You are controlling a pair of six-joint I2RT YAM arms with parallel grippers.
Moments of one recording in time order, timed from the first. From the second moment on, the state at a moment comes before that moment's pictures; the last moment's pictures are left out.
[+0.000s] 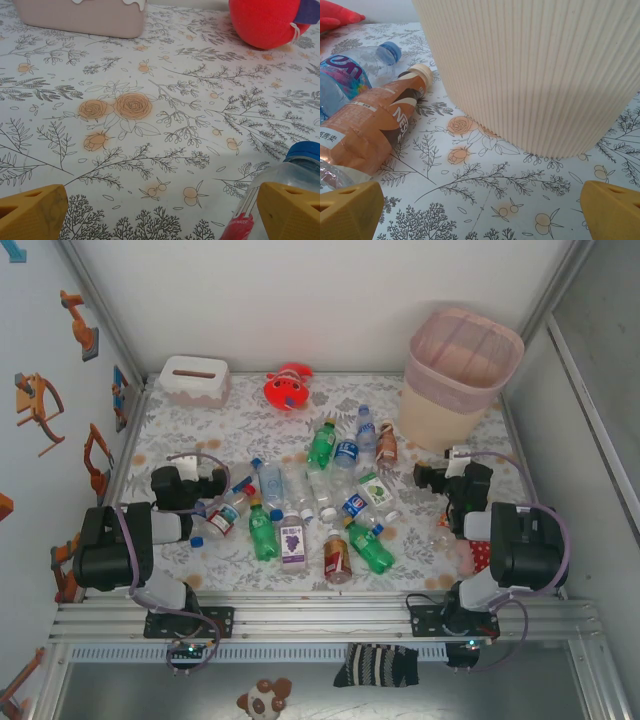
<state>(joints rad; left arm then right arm) 0.04 1.55 0.36 0.77 0.26 -0.01 -0.09 1.54 0.37 0.80 -0.28 -0.01</state>
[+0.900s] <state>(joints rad) 0.05 1.55 0.36 0.77 0.26 -0.01 -0.09 1.54 0.37 0.80 -0.28 -0.01</state>
